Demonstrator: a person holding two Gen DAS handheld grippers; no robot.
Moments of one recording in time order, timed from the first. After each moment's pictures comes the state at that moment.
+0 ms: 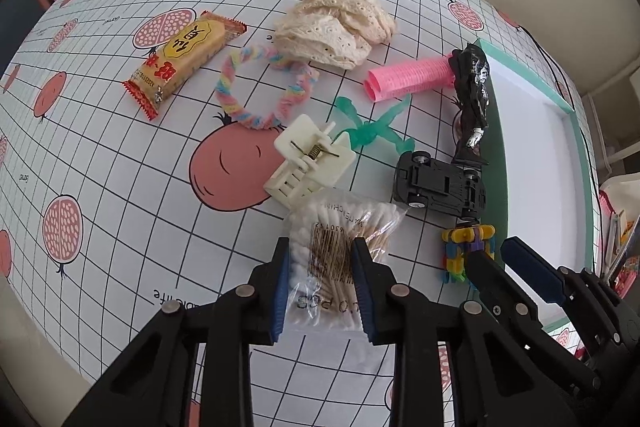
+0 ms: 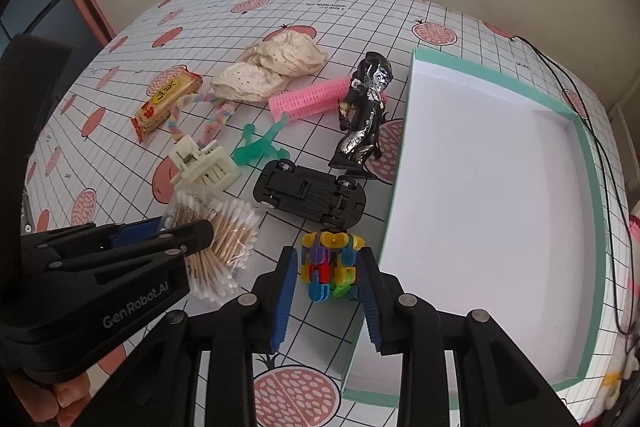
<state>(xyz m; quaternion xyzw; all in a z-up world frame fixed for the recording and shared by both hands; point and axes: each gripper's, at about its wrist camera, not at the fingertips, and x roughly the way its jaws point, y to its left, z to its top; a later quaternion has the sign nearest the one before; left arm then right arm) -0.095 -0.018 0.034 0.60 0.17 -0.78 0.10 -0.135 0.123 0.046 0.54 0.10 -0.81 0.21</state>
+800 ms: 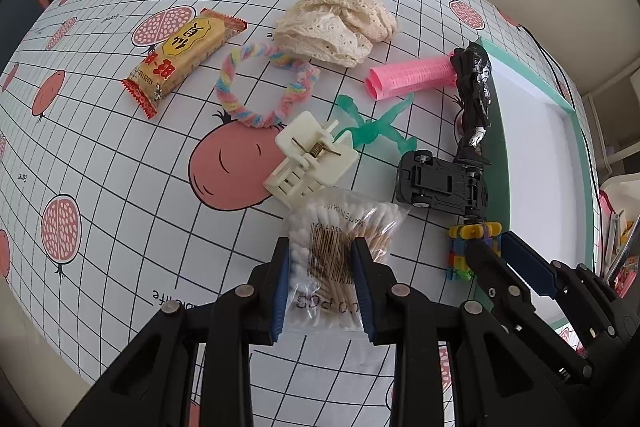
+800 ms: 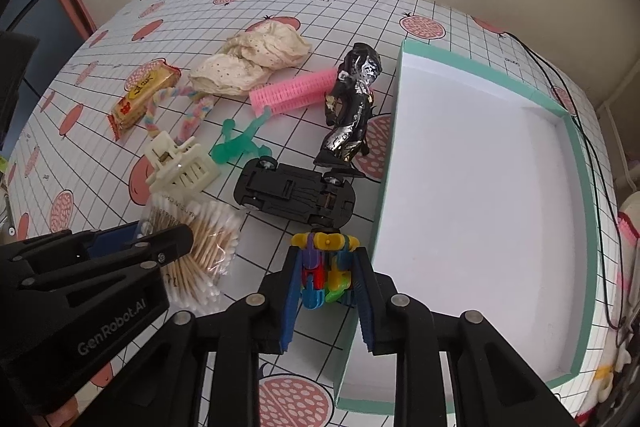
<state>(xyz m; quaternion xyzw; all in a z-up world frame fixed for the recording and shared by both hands) -0.092 -0.021 0.032 0.60 0.16 -0.78 0.10 -0.139 0.117 0.040 0.55 0.12 -0.81 0.18</state>
